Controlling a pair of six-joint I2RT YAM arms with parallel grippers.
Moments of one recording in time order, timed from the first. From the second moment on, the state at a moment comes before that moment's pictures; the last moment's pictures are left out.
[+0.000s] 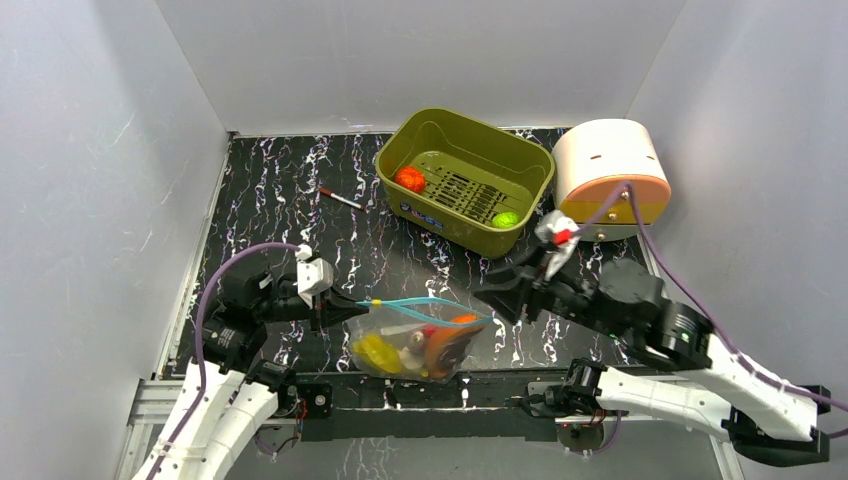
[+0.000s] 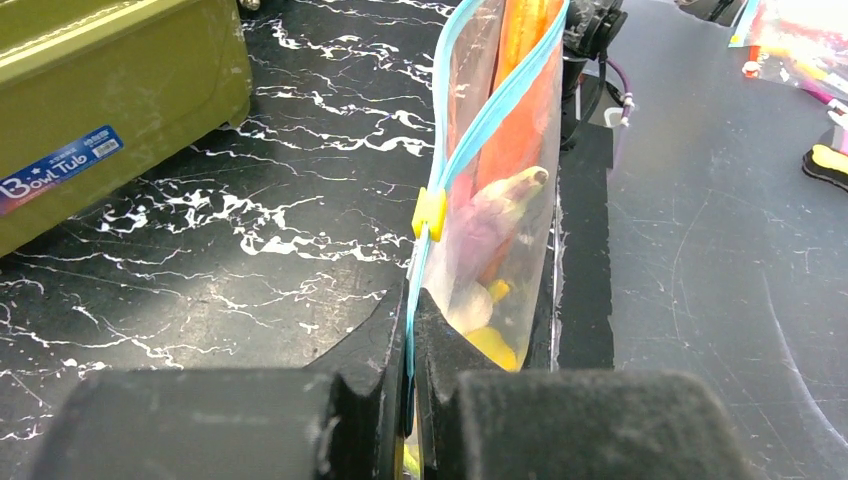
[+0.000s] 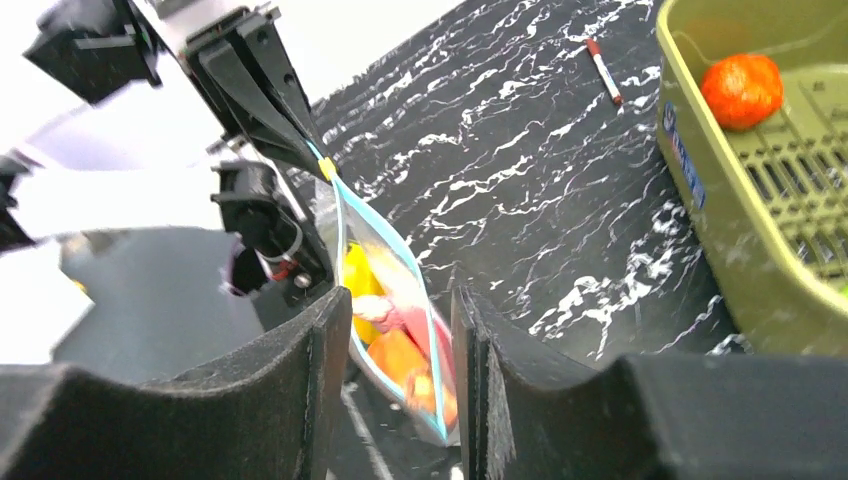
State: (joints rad) left arm -0.32 0.52 0.64 -0.51 1.06 0.23; right arm 1.11 0.62 1.01 -0.52 0.05 0.27
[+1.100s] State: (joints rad) left arm -0.32 0.44 0.62 -0.45 0.95 0.20; right arm 1.11 0.66 0.98 -0.66 -0.04 0.25
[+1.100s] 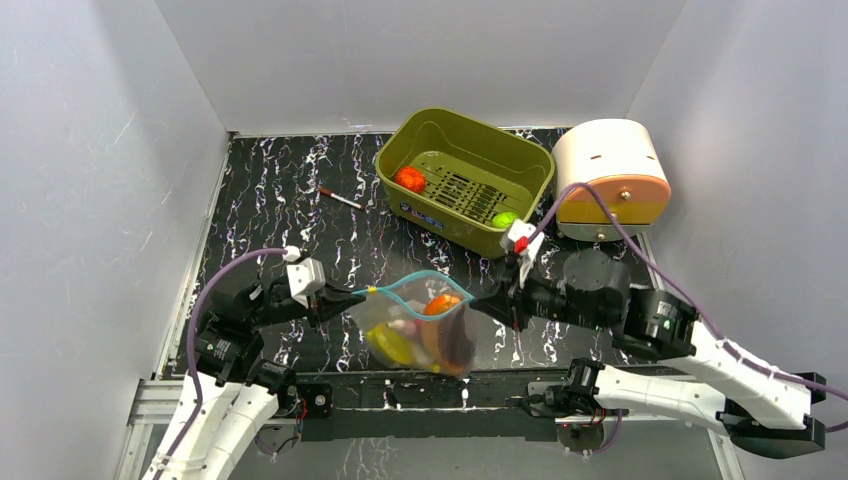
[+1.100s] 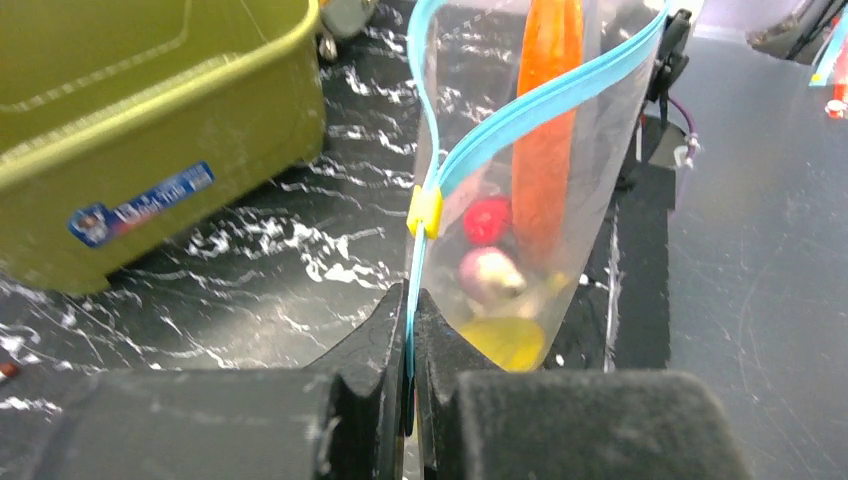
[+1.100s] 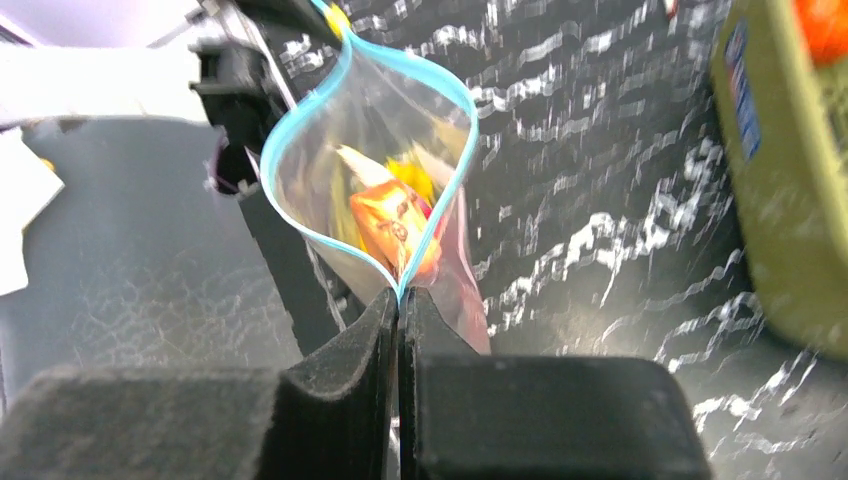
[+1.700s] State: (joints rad) left arm -0.32 0.43 0.48 -0.11 0.94 -0.01; right arm 1.11 0.85 1.20 -0.61 -0.05 0.08
